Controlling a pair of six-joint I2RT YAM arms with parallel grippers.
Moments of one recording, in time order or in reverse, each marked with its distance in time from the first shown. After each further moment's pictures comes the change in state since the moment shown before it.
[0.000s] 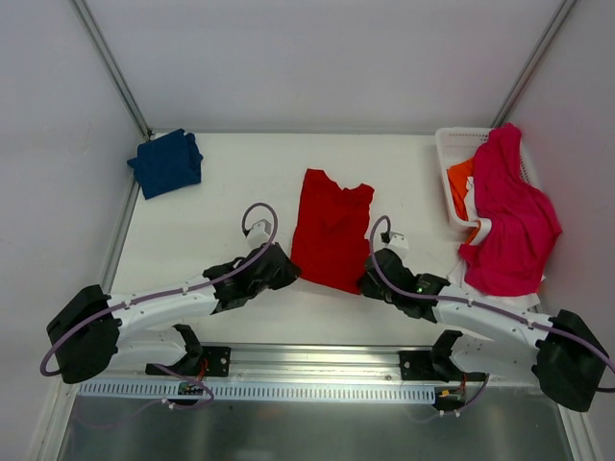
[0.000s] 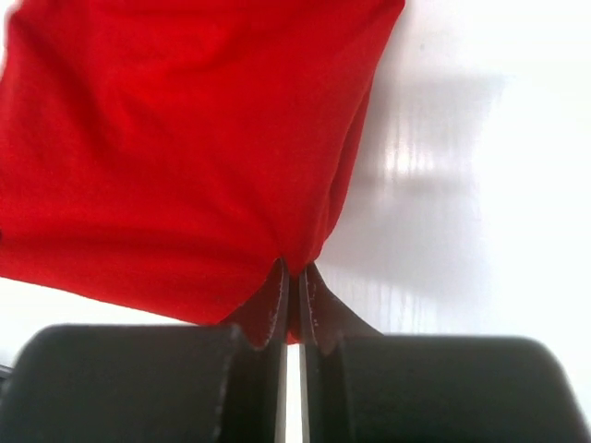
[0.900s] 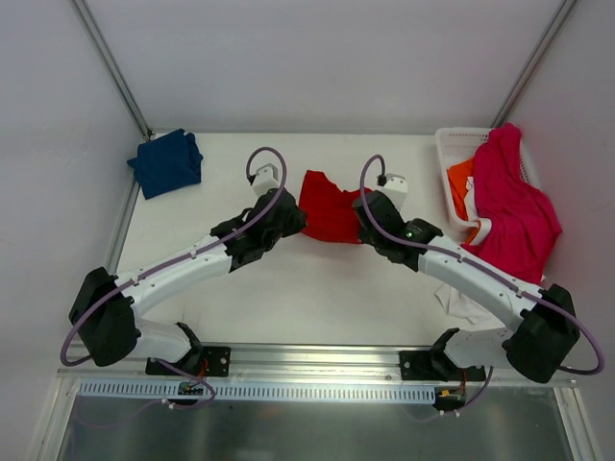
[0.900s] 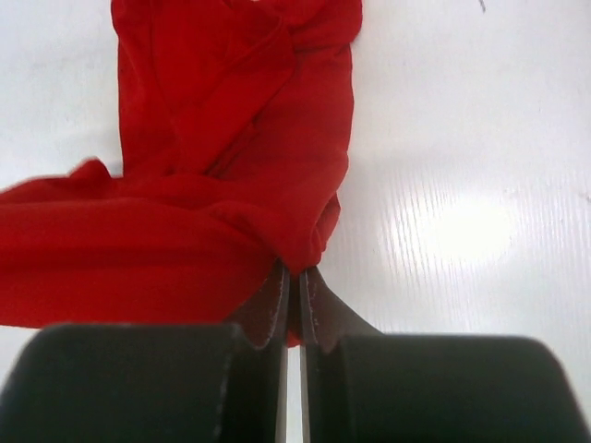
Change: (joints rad) left arm 0.114 0.154 0.428 -0.122 -0.105 0.211; right arm -0.114 0.209 0.520 -0.282 0.227 -0.195
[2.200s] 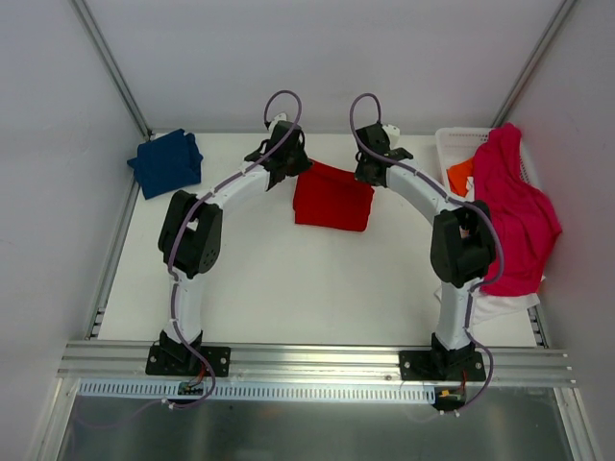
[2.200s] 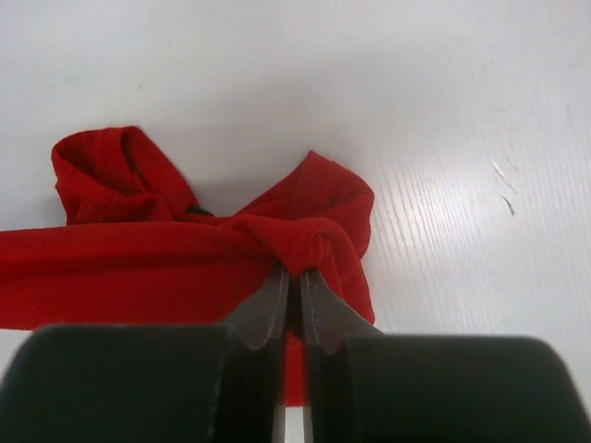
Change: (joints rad) left arm 0.339 0.721 0.669 -0.002 0.306 0.137; right arm -0.348 0.679 0.624 0.019 -0.186 -0.142
